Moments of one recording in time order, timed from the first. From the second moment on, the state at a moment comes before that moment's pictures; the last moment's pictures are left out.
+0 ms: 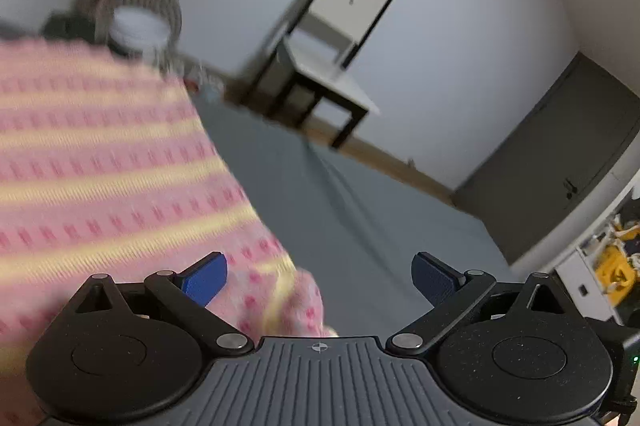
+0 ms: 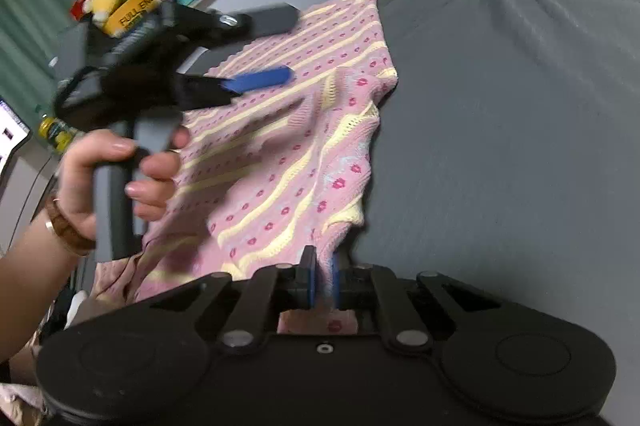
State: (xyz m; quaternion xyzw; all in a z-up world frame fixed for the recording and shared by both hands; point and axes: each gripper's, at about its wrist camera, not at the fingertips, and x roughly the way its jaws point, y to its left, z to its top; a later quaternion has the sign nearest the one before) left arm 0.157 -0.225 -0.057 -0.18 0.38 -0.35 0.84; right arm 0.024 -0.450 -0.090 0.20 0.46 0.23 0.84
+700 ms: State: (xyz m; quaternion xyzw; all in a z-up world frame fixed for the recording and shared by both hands) left arm 0.102 -0.163 -0.040 -0.15 0.34 -0.31 0.88; right arm 0.036 -0.486 -0.076 0.30 0.35 0.11 0.88
